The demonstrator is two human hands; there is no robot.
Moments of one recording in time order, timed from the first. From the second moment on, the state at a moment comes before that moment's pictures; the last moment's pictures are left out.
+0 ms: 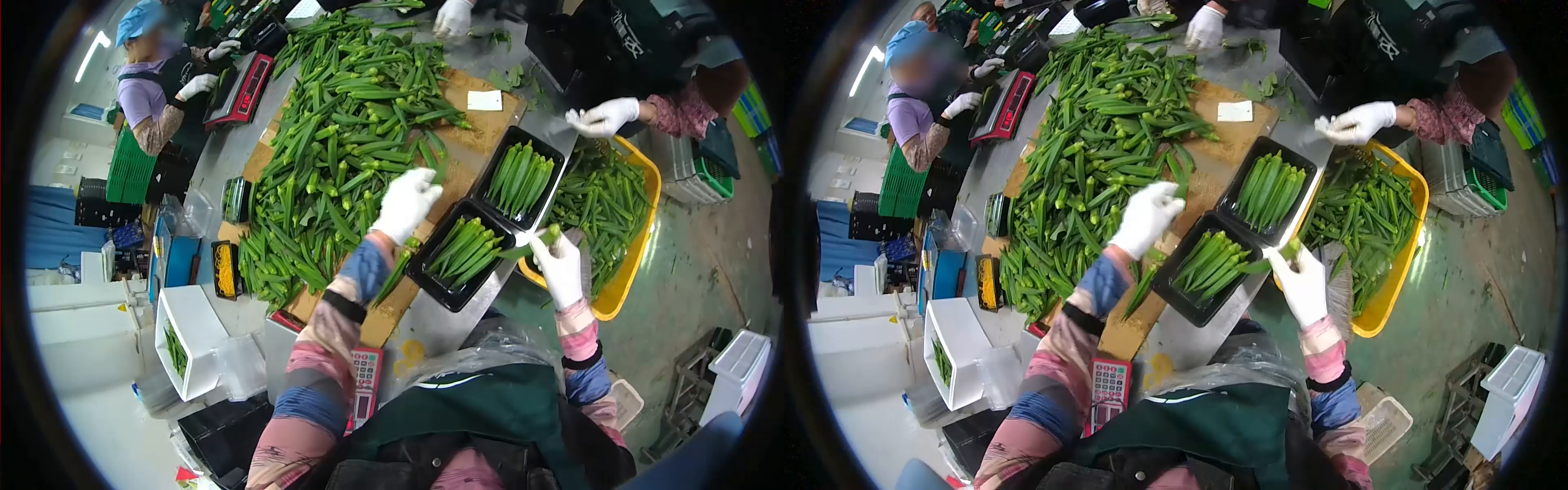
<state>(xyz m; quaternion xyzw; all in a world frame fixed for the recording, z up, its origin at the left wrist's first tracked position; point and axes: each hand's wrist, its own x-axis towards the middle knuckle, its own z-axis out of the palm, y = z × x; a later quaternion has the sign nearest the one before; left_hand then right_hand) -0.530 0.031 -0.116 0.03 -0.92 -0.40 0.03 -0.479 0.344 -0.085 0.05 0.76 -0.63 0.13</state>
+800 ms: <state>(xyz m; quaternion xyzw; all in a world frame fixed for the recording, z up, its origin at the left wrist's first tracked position) -0.348 0.088 -0.035 0.26 -0.57 -0.78 0.07 -0.444 0.239 -0.081 -0.12 0.60 -0.68 0.41</state>
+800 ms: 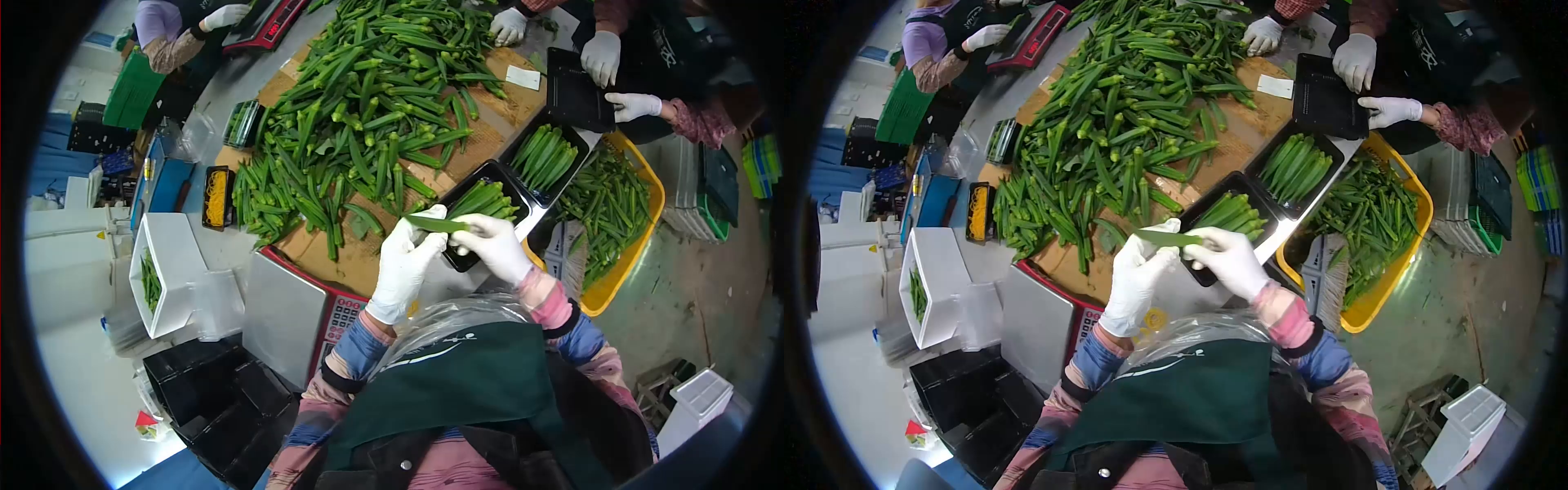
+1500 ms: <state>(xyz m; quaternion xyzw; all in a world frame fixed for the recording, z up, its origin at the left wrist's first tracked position) -0.315 0.008 -0.144 0.49 -0.79 -0.34 0.12 -0.456 0.287 -0.123 -0.17 0.87 -0.42 0.22</state>
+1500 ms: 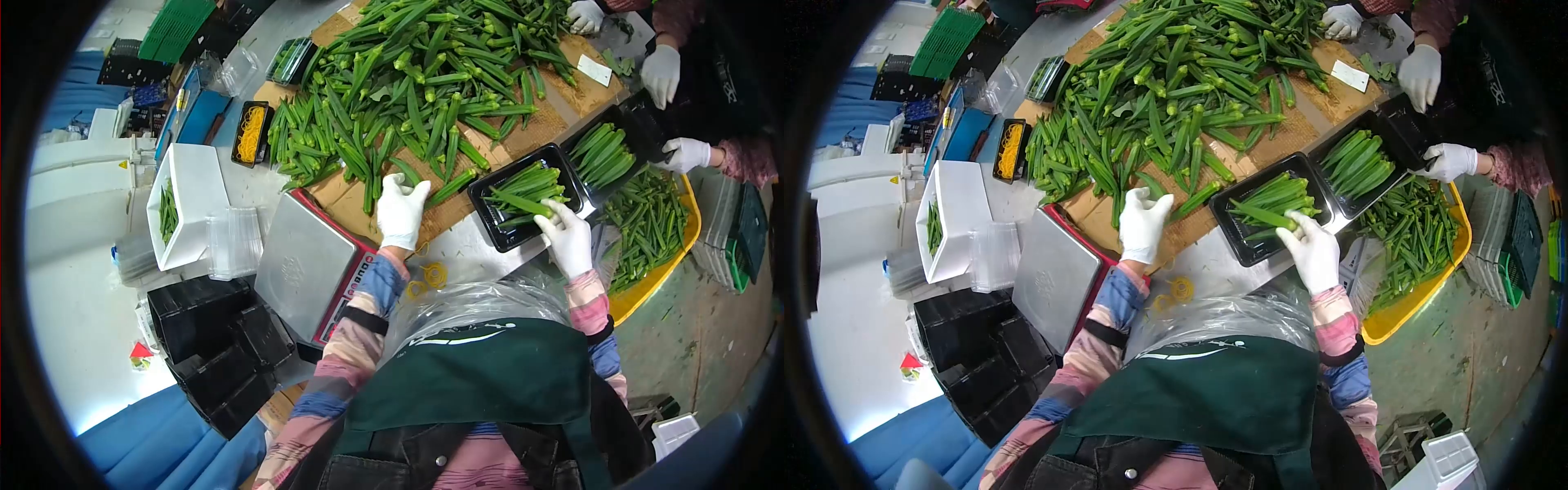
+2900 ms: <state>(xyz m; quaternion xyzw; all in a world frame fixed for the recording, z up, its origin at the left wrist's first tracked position) -0.451 0.105 -0.060 0.18 -0.66 -0.70 0.21 -0.536 0.221 -0.089 -0.02 0.46 -0.83 0.32</state>
